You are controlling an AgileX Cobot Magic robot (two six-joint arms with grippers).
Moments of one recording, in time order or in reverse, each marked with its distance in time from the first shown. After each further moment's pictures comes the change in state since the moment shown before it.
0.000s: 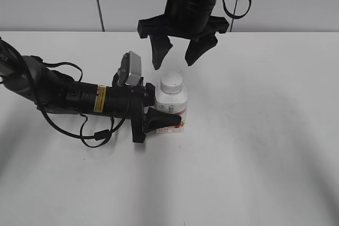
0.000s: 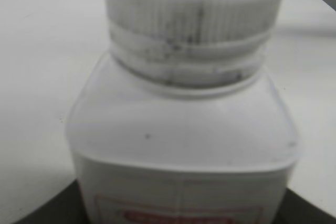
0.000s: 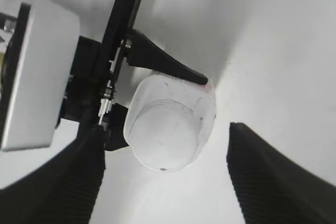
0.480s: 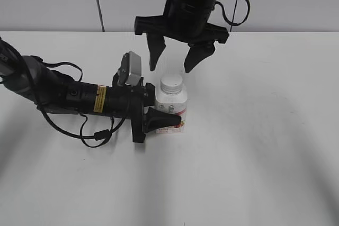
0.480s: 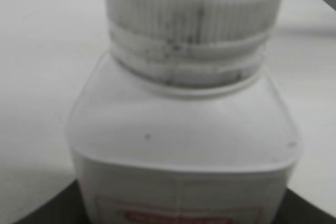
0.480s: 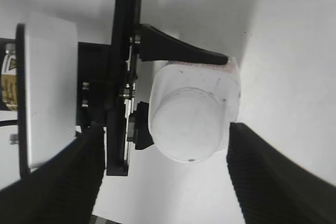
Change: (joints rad) left arm 0.000 0.000 0.000 0.000 0.001 0.000; right arm 0.000 0.000 0.015 0.049 0.000 0.213
